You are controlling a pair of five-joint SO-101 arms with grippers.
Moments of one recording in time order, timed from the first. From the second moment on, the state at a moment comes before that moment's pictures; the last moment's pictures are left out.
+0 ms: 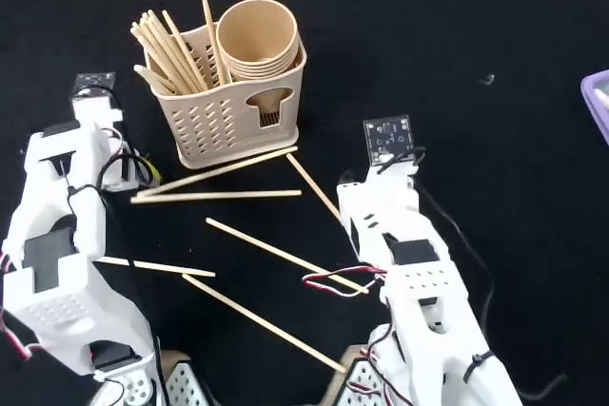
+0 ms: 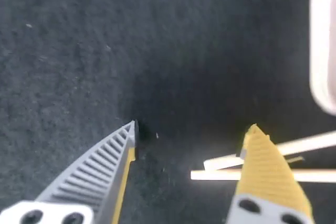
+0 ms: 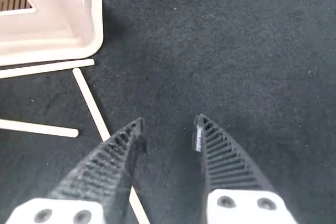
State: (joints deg) left arm -22.9 11.3 20.9 52.1 -17.4; right arm -7.1 -46.3 79.9 17.5 3.0
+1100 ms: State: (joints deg) left arm -12.0 -12.6 48.0 39.2 -37.3; right arm -7.1 -46.3 79.9 17.5 3.0
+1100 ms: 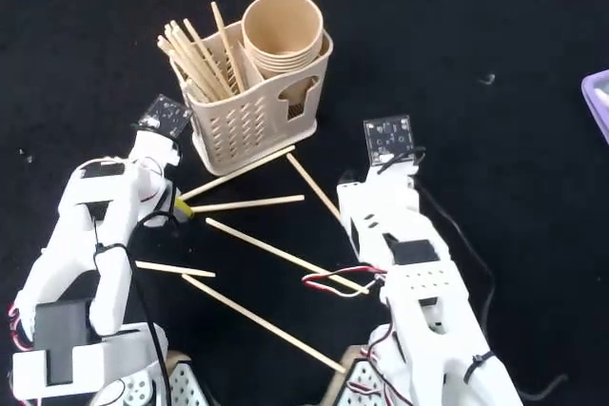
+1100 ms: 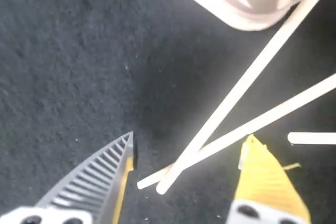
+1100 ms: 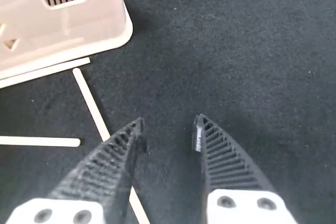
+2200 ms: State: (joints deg) left arm -15.3 -15.0 54.3 38.3 -37.9; right arm -7.1 -46.3 79.9 17.5 3.0
